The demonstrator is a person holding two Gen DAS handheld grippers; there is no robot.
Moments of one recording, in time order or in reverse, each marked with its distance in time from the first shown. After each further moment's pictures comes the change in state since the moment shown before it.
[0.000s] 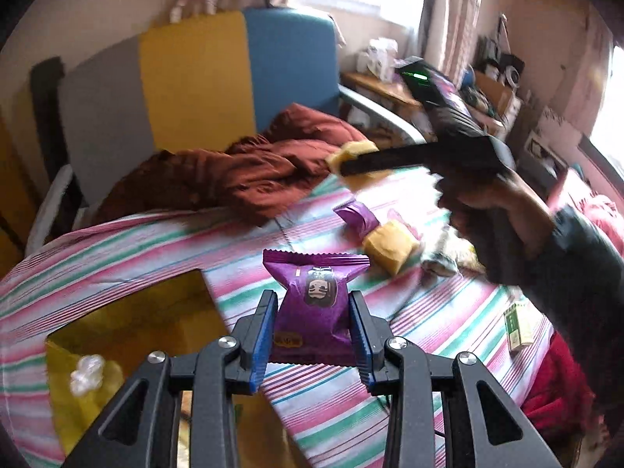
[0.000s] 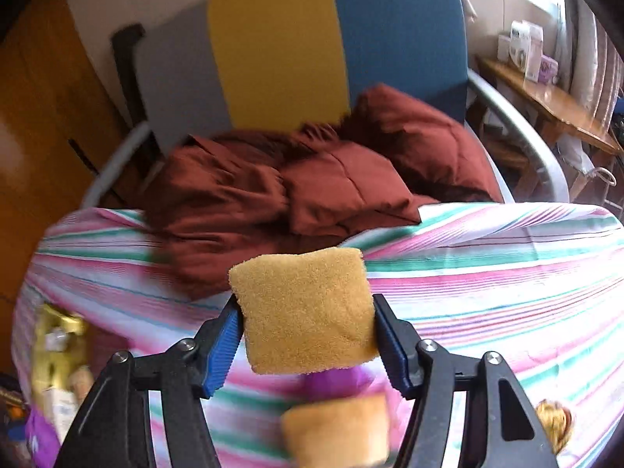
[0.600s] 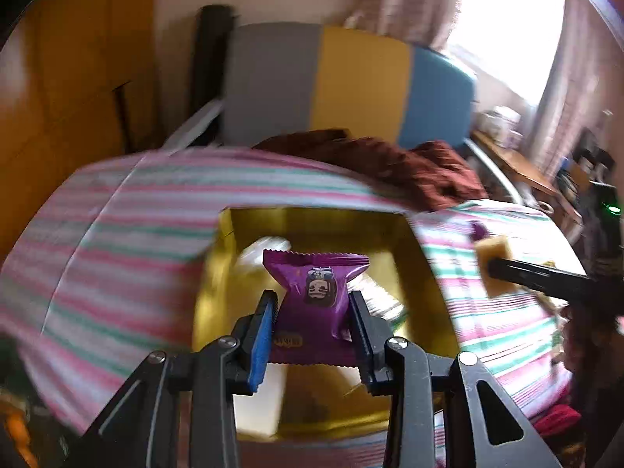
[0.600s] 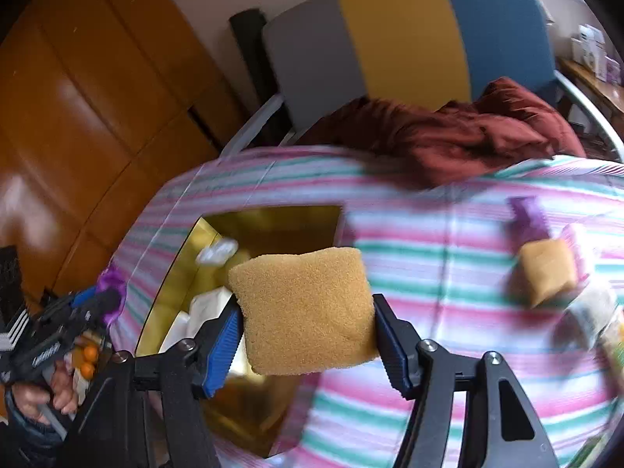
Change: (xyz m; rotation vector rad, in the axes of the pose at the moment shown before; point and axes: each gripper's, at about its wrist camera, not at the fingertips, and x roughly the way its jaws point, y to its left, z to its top) left arm -0.125 0.153 -0.142 -0.393 -0.066 0.273; right arm -0.068 0.172 -0.122 -0.082 0.062 0.322
